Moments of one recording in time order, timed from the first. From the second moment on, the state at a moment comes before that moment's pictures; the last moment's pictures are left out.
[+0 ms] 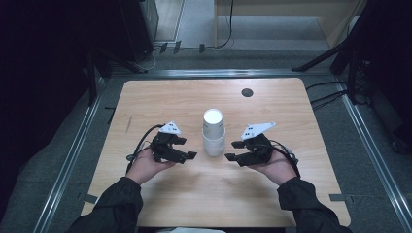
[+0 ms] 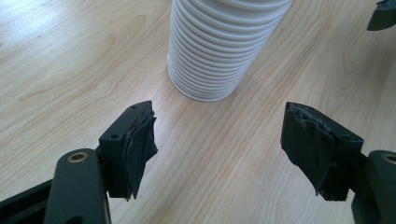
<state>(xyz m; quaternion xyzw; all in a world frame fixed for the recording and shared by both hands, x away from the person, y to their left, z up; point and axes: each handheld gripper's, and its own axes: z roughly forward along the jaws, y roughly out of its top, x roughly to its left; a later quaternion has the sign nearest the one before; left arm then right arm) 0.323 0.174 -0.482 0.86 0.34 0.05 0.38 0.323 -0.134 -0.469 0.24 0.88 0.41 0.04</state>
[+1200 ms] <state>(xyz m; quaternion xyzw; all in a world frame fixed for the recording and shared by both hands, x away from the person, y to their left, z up) 0.319 0.179 -0.477 0.88 0.31 0.04 0.37 0.325 -0.128 -0.451 0.21 0.91 0.34 0.05</state>
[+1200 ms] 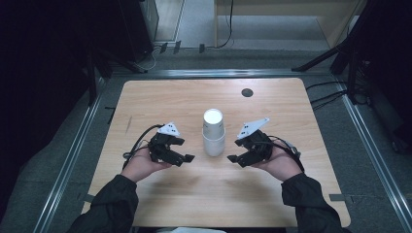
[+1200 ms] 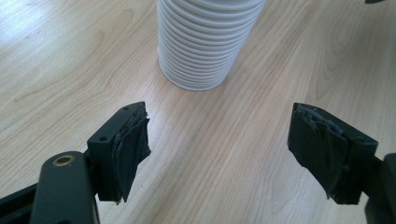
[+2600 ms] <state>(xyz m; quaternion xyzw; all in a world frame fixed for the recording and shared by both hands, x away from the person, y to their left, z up) 0.291 0.198 -0.476 0.86 0.35 0.03 0.38 0.385 -0.075 -0.390 0.15 0.95 0.29 0.05</state>
